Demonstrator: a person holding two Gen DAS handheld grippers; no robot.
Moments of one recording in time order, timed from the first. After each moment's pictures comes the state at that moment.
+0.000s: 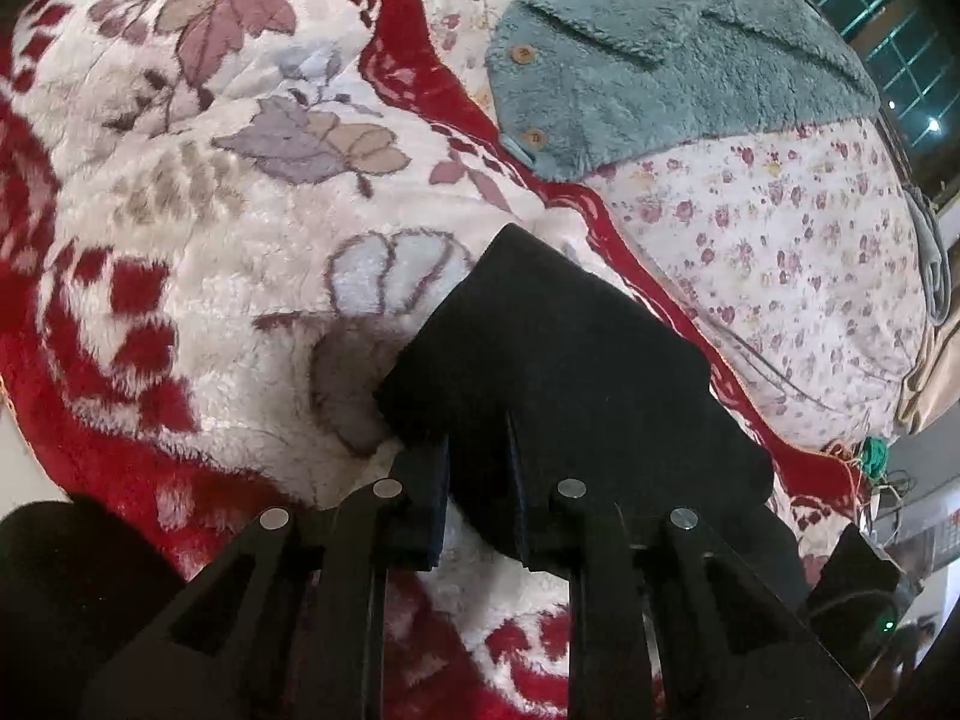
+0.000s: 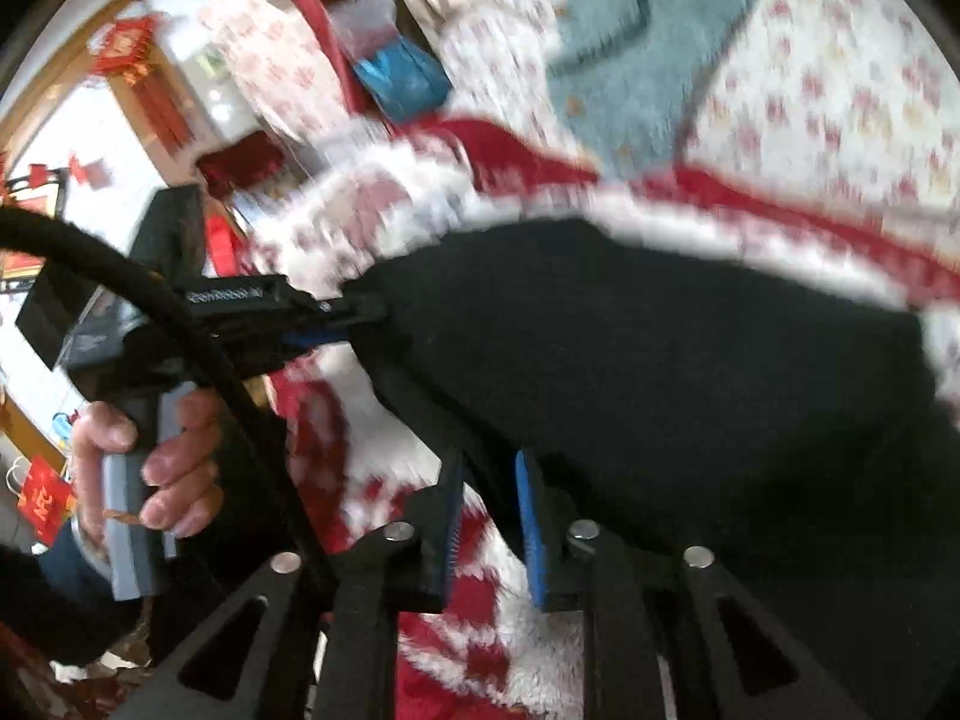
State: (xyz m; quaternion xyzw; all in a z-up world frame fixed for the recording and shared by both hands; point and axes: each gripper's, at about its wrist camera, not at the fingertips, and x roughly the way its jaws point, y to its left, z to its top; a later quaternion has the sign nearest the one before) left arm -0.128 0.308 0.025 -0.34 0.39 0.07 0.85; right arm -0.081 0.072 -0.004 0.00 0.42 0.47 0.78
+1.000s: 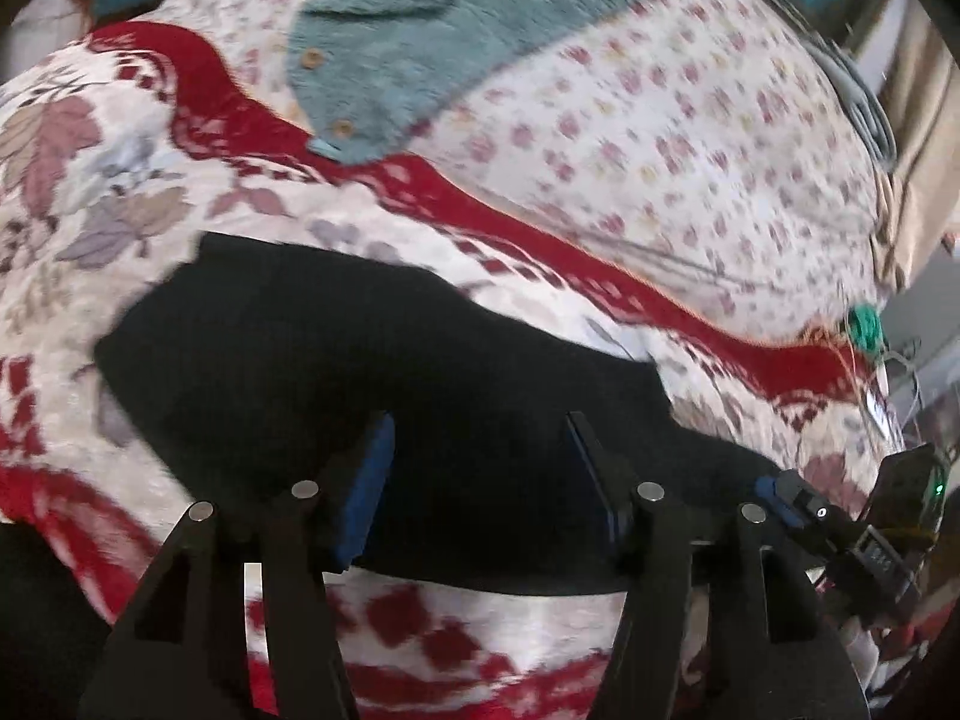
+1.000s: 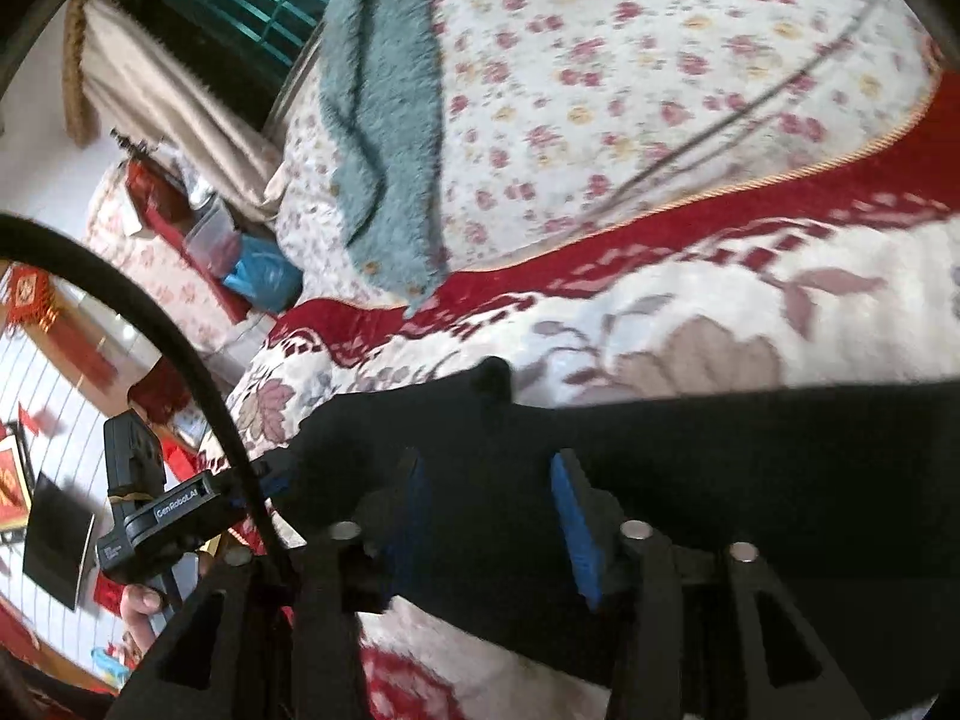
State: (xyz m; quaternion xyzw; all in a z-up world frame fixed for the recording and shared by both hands) left arm -0.093 0.171 0.068 -0.21 0.41 -0.02 0.89; right arm -0.052 -0.135 0.031 0.22 0.38 0.31 0.84
